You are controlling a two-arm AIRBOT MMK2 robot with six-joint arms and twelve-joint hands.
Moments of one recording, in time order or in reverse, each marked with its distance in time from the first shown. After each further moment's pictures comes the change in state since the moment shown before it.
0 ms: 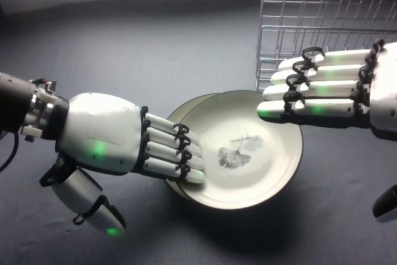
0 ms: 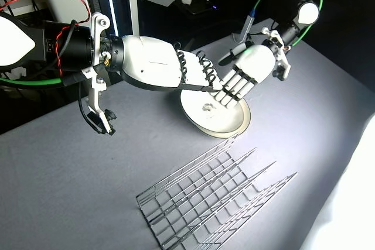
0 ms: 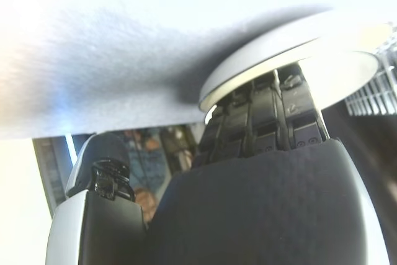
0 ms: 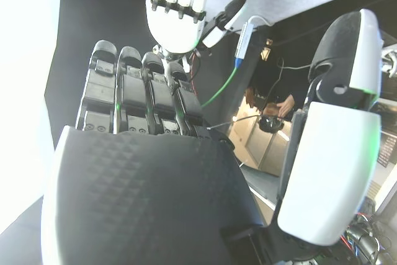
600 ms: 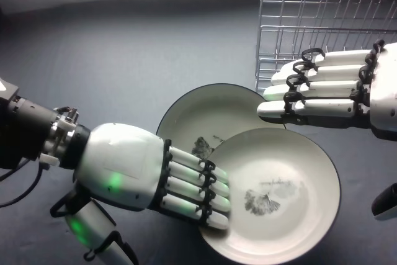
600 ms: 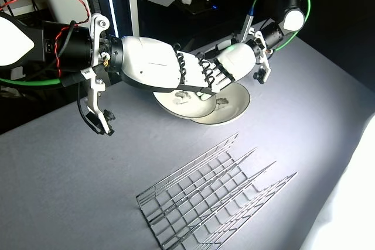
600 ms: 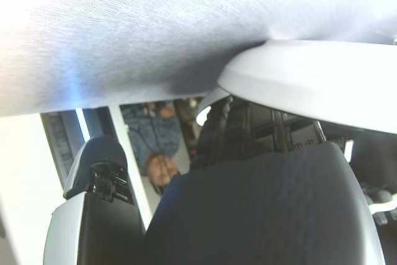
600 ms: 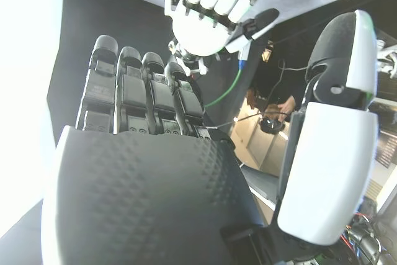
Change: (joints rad) left arm 0.038 -0.033 -0.048 -0.040 -0.029 0.012; right arm 0.000 0.000 0.000 0.000 -0.011 0.005
